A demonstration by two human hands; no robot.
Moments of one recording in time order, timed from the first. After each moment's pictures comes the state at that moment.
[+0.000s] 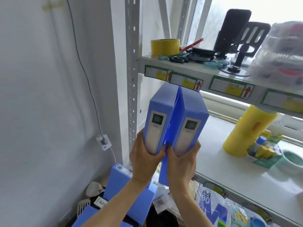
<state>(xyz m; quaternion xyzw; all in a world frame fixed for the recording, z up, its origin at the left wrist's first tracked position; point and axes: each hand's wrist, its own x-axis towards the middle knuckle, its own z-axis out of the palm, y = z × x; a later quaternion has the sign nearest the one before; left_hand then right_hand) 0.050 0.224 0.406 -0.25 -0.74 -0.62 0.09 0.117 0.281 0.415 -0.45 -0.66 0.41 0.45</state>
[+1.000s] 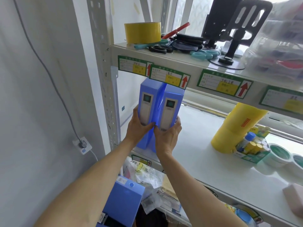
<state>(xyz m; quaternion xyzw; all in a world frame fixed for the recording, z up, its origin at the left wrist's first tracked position) -0.067 0.347 0.382 -0.33 -0.72 -0.59 -0.12 0.024 0.404 0.375 -0.46 -0.66 0.40 0.43</state>
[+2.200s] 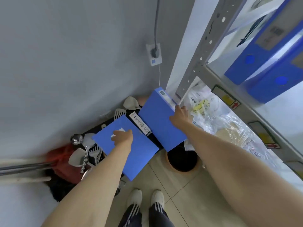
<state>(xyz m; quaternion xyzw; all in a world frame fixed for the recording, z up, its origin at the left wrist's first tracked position) -0.013 0.060 0.073 0.41 -0.76 -0.43 -0.26 -0.025 0.275 0.120 -0.25 -0.93 0.14 -0.21</state>
